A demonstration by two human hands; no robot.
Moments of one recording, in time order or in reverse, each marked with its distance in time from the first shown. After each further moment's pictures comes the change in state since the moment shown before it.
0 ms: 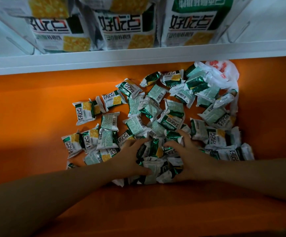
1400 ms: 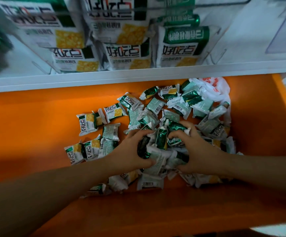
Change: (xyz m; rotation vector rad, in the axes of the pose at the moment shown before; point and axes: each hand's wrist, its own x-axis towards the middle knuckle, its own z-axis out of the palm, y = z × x) left_hand -0.015 0.037 -0.037 -0.147 0.192 0.180; right_hand -0.020 -0.021 -0.054 0.040 0.171 -0.054
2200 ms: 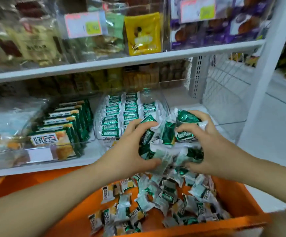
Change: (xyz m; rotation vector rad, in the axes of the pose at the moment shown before) left_hand -0.172 0.234 -0.074 0.419 0.481 0.443; right_hand -0.192 -0.135 -0.141 -0.212 0.683 -0.266
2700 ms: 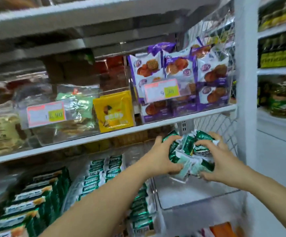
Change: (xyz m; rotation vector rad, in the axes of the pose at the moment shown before) left_hand 0.226 0.053 -0.005 0.150 -0.071 0.094; right_hand 0.099 0.138 -0.076 -0.034 0.261 0.148
